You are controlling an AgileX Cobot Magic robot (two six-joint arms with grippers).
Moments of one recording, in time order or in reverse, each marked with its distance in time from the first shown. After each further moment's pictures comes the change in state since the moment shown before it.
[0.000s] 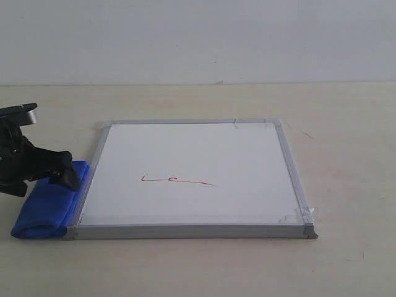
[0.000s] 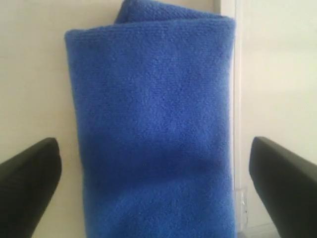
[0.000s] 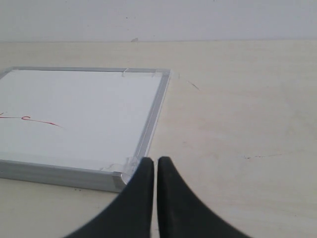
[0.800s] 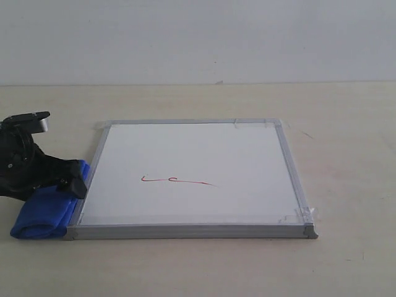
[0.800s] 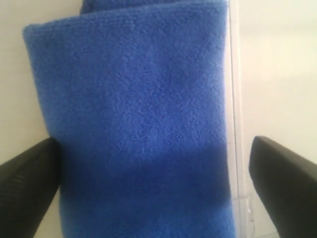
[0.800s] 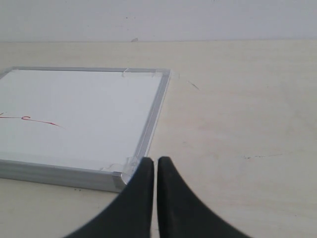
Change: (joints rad) left arm -0.031 0.052 -0.005 0.008 -0.022 0.013; right arm 0.000 0.000 0.000 0.000 0.000 0.000
